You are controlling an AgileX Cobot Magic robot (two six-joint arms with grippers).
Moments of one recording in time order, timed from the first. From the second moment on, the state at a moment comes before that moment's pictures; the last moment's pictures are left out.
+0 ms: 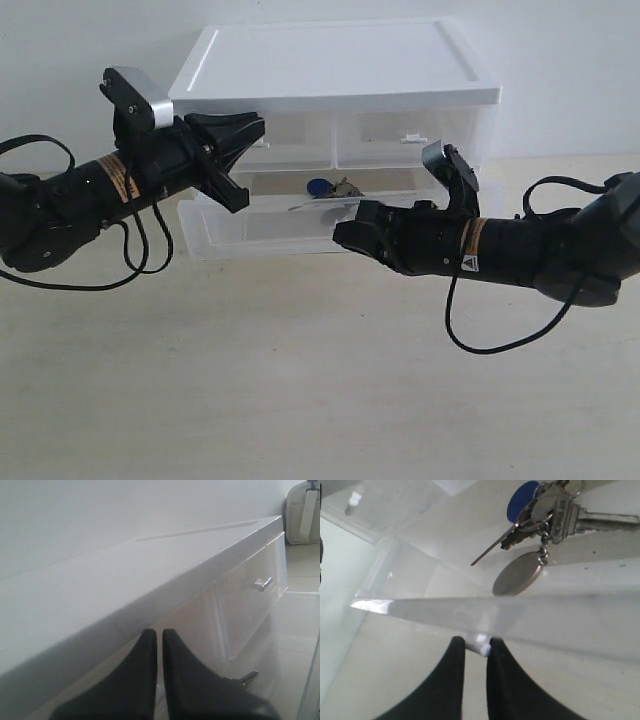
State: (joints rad) left arm -0.19 2.06 -1.06 0.74 -1.10 -0.23; right arm 0.30 2.06 -0.95 -0.92 -0.88 1.35
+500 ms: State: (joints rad) left arm -0.19 2.04 -1.06 0.78 -1.11 -0.27; right arm 0.29 2.04 -0.86 -0.94 -0.96 1.32
